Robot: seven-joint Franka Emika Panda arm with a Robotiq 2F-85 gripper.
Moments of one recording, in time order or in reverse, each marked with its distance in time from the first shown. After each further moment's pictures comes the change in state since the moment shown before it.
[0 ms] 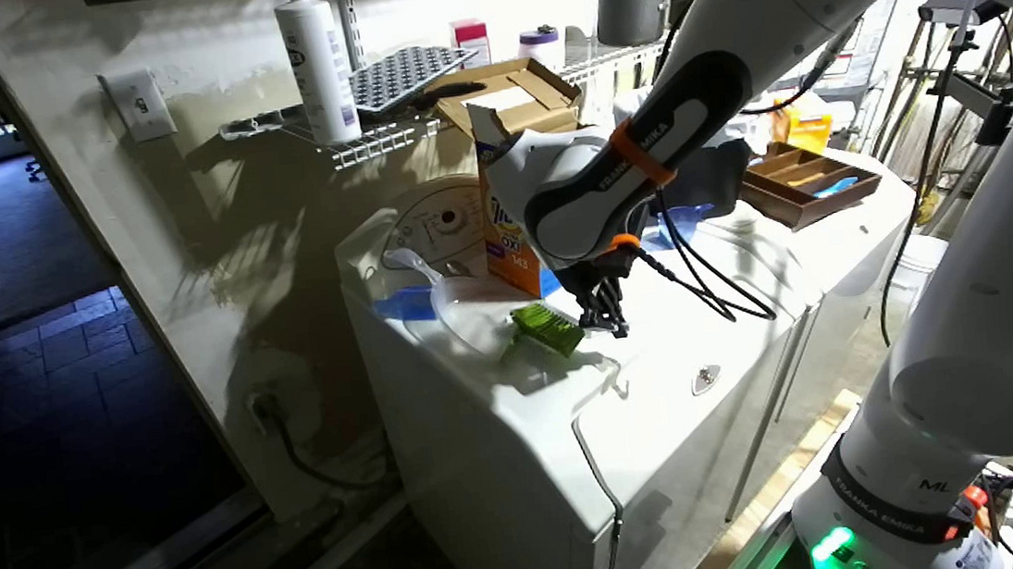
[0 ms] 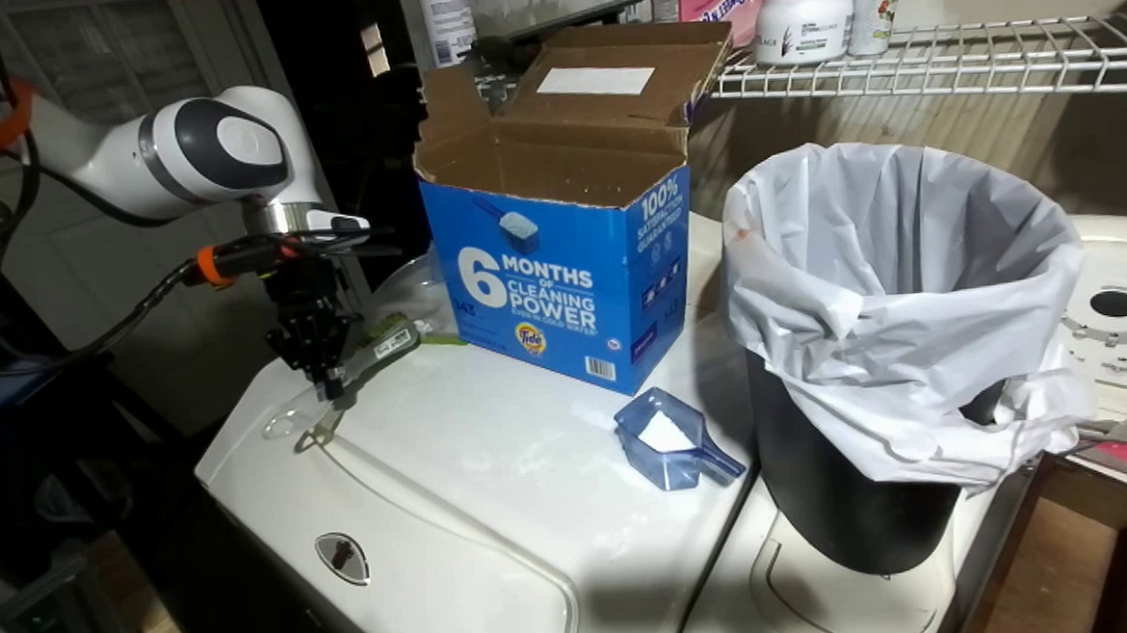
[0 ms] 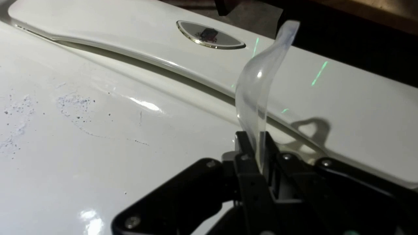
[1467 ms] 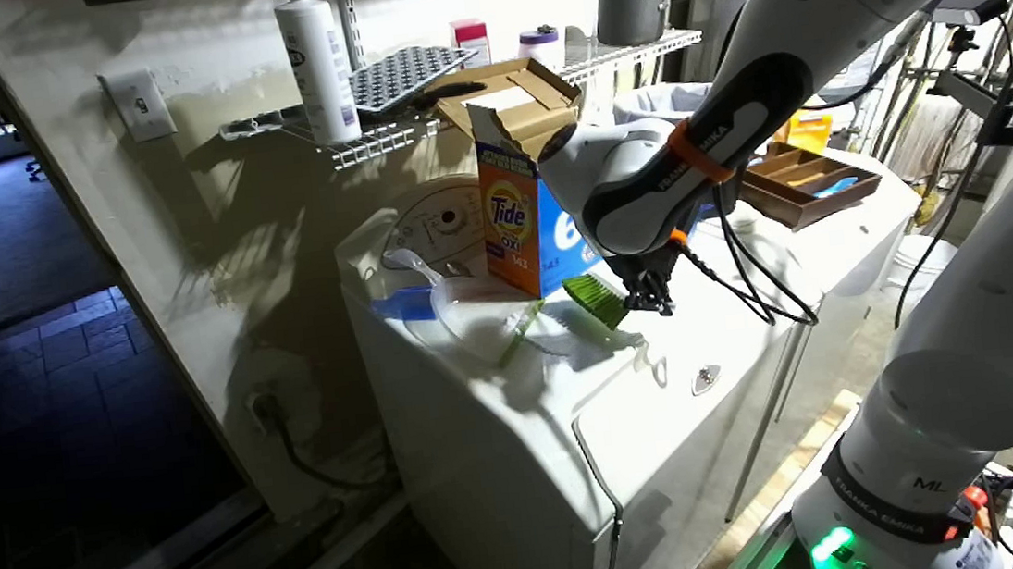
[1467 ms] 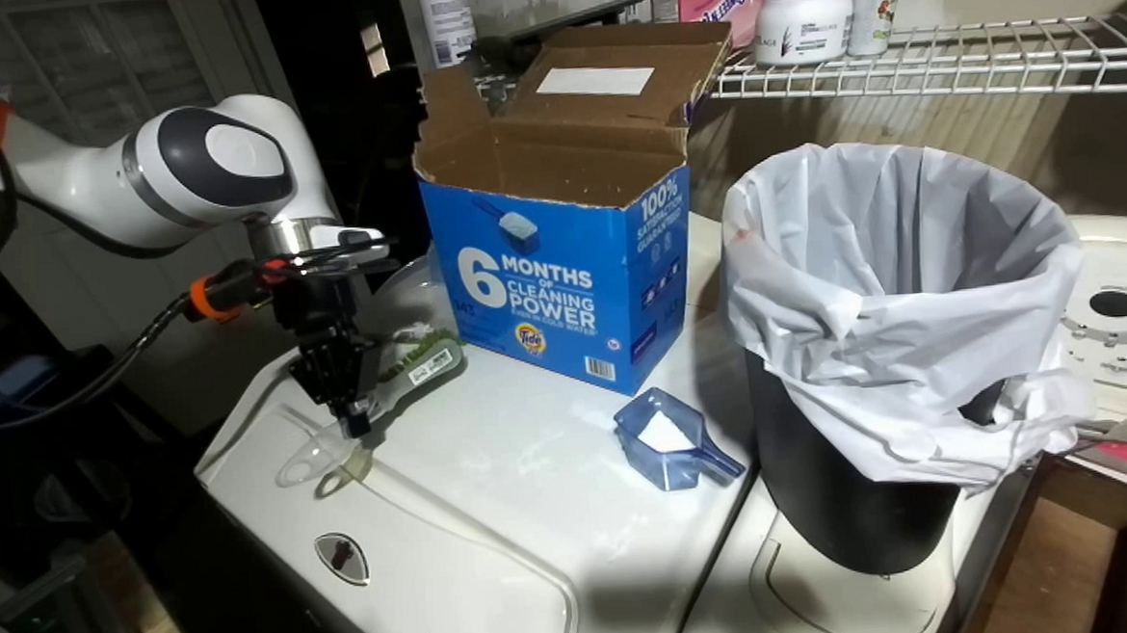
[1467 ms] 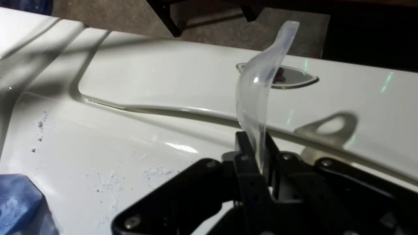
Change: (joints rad) arm -0.093 -0.113 -0.067 -0.138 -0.175 0.045 0.155
